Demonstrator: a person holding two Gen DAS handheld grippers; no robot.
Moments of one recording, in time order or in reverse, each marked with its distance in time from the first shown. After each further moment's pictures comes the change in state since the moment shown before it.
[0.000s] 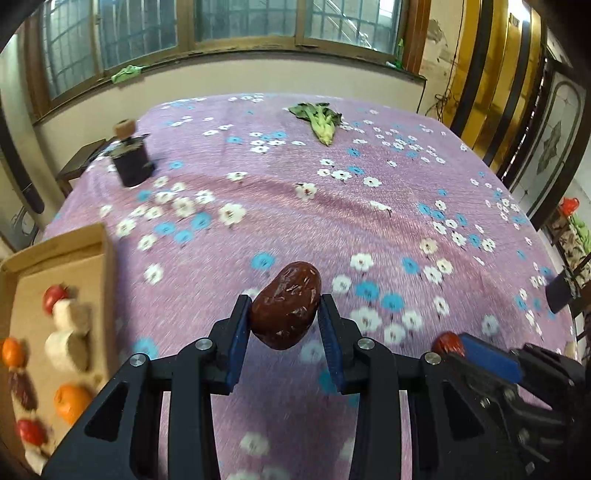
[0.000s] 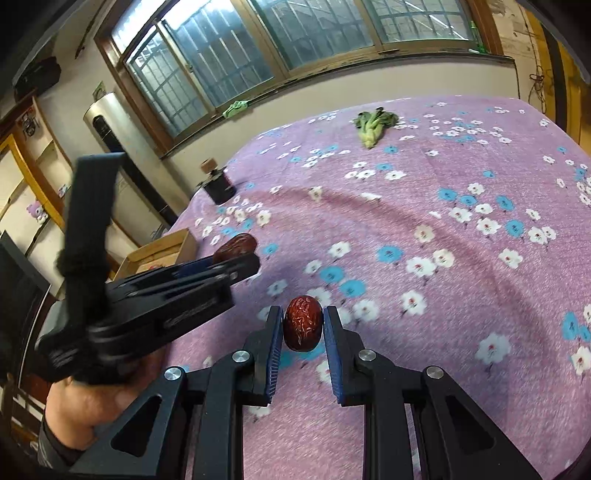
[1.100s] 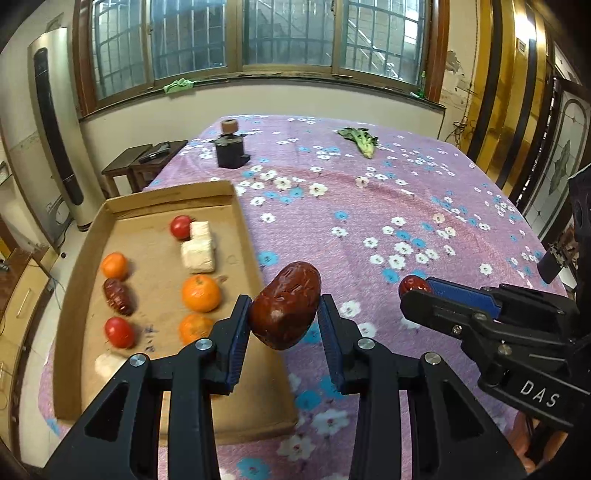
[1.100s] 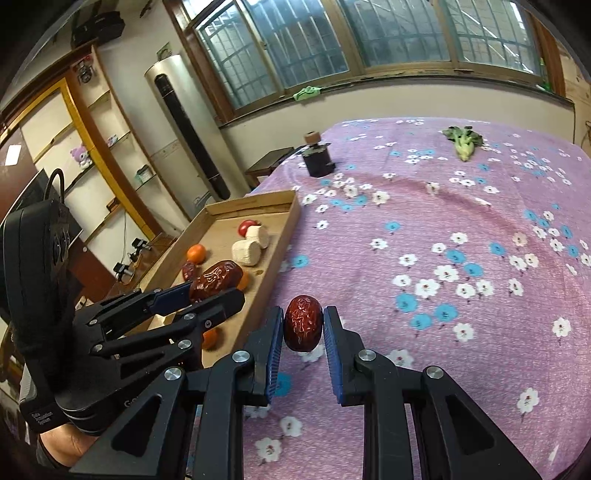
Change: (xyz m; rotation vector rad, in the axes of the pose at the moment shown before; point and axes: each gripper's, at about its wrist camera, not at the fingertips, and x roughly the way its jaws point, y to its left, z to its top) left arm -0.106 0.068 -0.091 -0.062 -0.107 0.093; right arm -0.013 0.116 -0.040 -0.200 0.031 0.122
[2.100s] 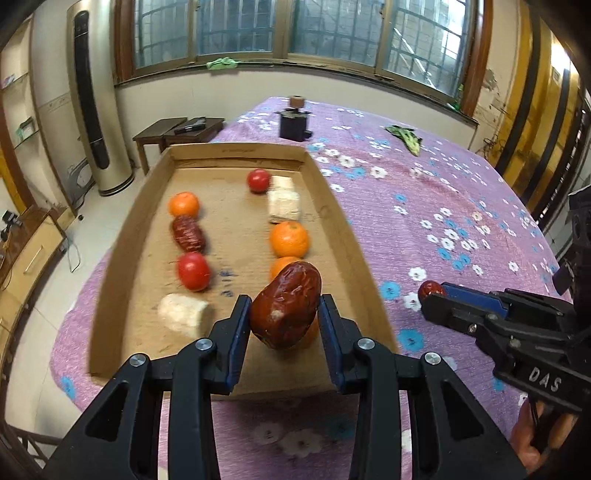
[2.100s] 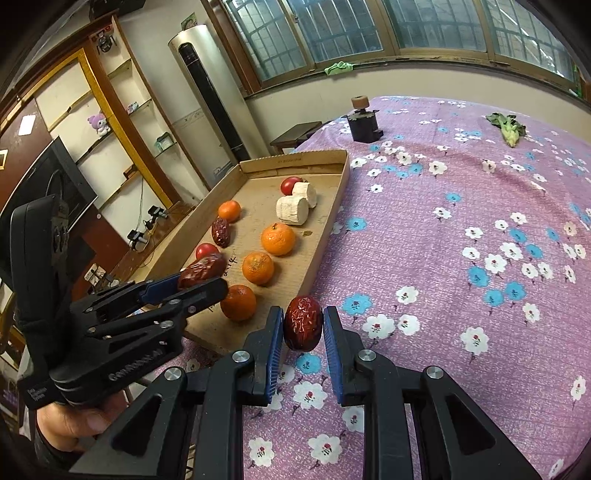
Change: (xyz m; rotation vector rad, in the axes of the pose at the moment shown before) left arm -0.010 0.075 -0.043 -0.136 0.029 0.053; right arm 0.041 0.044 -0.022 -0.074 0.095 0.061
